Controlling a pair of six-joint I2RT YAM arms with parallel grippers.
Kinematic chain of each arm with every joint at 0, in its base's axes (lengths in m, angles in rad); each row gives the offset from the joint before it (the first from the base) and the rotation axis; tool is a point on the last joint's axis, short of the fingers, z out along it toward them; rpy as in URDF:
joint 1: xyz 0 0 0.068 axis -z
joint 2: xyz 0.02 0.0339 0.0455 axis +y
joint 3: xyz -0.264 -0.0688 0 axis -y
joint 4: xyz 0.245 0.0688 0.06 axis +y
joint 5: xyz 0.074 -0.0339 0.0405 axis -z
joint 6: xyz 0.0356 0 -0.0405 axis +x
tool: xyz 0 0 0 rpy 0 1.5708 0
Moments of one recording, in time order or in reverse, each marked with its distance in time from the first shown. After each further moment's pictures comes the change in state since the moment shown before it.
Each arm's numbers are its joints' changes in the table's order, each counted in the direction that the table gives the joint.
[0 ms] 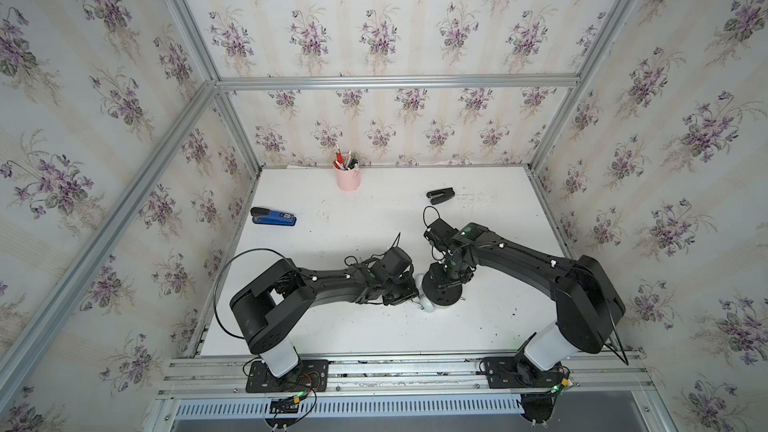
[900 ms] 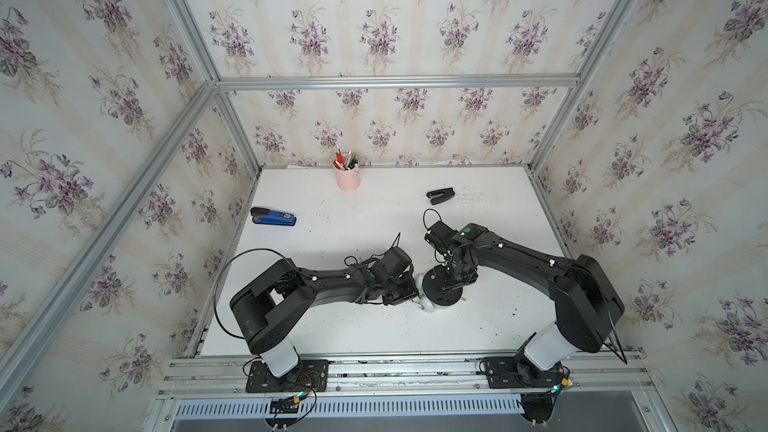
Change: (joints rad) left arm -0.001 0.000 -0.002 -0.003 0.000 0.004; right arm 0.003 0.008 -0.008 0.046 0.066 -0.004
